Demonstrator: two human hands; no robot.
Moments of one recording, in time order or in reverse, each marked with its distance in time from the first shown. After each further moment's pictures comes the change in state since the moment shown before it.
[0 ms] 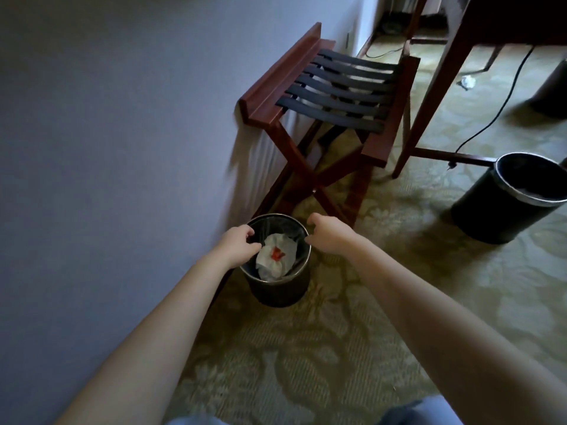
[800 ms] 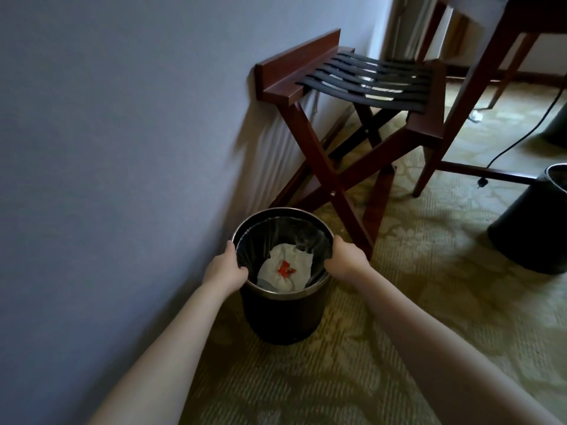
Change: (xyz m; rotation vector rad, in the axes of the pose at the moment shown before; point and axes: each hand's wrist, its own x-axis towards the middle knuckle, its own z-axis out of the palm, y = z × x) left_hand 0.124 -0.135 0.130 -0.046 0.223 -0.085; right_hand 0.115 0.061 0.149 0.019 0.161 0.144
